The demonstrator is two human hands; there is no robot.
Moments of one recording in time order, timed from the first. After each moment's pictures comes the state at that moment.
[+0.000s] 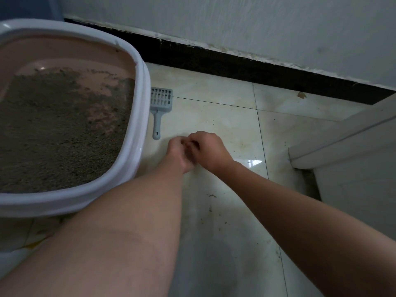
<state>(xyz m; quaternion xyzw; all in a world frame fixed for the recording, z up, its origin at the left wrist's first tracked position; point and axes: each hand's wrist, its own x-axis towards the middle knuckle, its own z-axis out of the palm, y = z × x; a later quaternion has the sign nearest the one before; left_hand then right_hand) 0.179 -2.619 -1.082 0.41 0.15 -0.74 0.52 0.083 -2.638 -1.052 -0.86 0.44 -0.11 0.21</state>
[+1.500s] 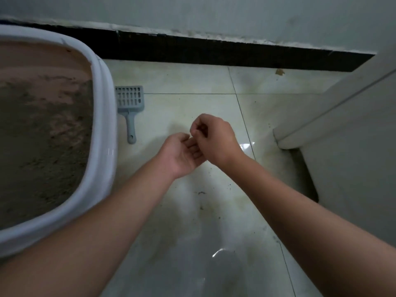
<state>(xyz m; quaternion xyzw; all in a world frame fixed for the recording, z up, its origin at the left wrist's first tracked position) 0.150 -2.618 -1.040 0.44 0.03 -0.80 0.40 0.046 -2.632 -1.002 -0.72 0.60 -0.20 0.29</state>
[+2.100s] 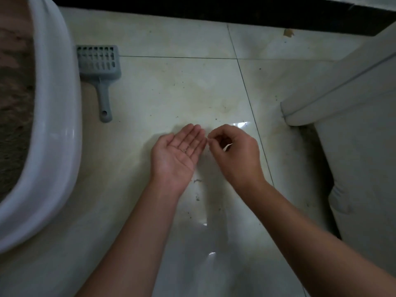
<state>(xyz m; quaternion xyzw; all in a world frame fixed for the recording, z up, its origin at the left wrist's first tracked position) 0.121 -2.580 -1.110 0.35 0.14 -0.74 0.55 -0.007 -2.585 -1.073 -0.66 0.66 -0.25 0.25</state>
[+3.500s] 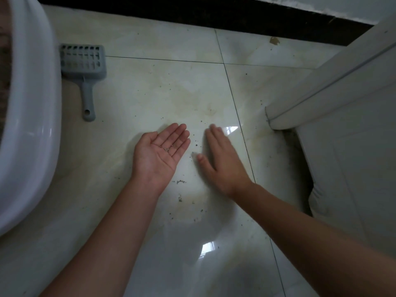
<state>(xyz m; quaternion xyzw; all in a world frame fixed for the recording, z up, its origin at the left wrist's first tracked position) 0.120 -2.583 -1.106 0.33 0.11 -0.75 0.56 -0.055 -2.580 -1.111 -0.78 0.59 -0.04 0.20</state>
